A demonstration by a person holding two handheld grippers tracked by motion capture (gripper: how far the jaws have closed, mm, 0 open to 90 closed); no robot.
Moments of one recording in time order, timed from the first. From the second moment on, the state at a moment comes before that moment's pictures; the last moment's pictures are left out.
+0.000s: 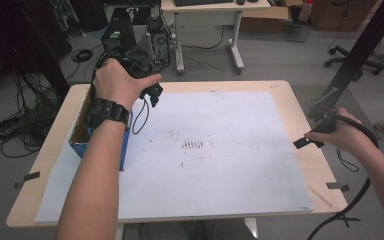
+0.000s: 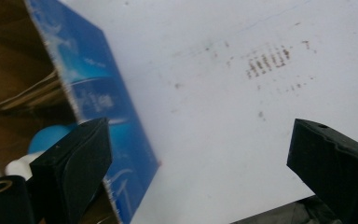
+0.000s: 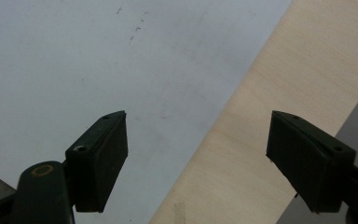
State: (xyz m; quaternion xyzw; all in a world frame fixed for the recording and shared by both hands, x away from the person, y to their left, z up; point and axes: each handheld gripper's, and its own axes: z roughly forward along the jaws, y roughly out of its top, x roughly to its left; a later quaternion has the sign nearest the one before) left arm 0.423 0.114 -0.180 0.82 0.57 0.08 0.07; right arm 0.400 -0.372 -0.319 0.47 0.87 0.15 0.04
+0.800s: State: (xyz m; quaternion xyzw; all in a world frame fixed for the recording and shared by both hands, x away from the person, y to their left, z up) left arm 0.418 0.046 -0.215 0.86 0.51 0.06 0.07; right arm 0.397 -0.368 -0.317 0.46 0.87 0.15 0.04
